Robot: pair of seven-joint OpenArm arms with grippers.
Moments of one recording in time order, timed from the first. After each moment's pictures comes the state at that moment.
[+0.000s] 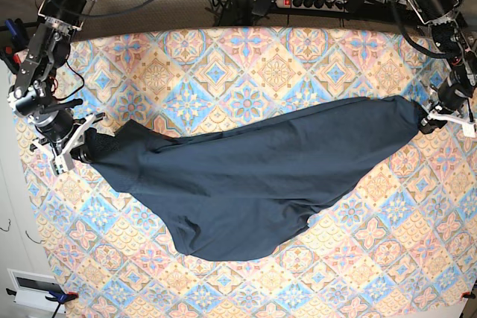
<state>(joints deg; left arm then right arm) 4.1 -24.5 -39.8 72.7 -46.8 -15.7 53.4 -0.9 20.1 26.8 98.1 24.6 41.1 -52.4</state>
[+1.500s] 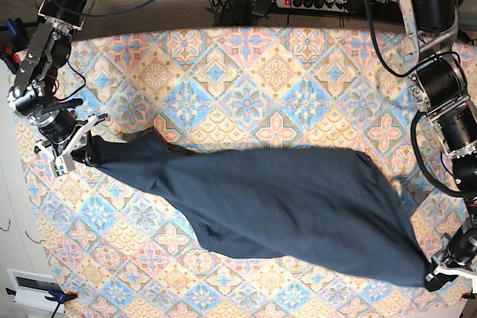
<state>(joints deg) -44.6 -28.2 -19.3 59.3 -43.9 -15.2 50.2 -0.9 20.1 26.7 98.3 30.0 41.3 -52.5</state>
